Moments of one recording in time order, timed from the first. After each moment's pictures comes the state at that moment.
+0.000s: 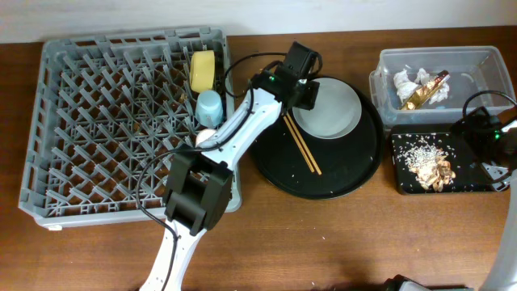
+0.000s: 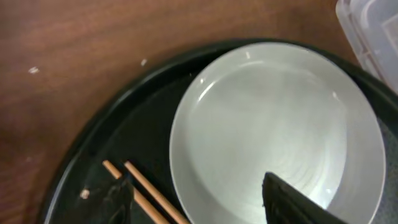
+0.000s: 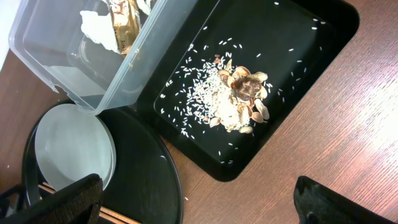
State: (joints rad) left arm -0.61 2.39 2.14 -0.68 -0.04 -0.23; right arm -0.51 1.38 1.43 -1.16 -0.08 0.52
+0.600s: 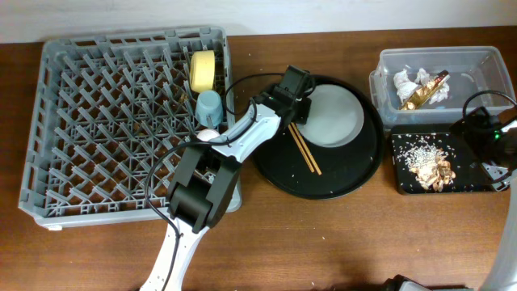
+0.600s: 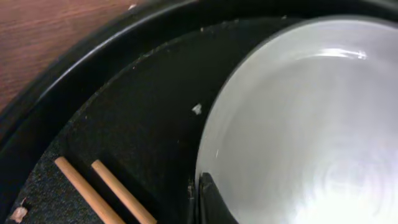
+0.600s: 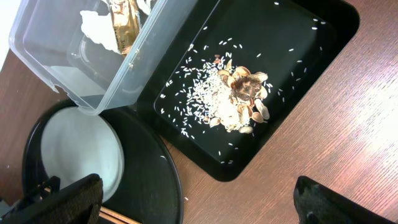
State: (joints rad) left arm -0.61 2.42 1.91 -0.40 -0.03 -0.26; right arm -0.51 1.38 1.43 -1.16 -0.08 0.52
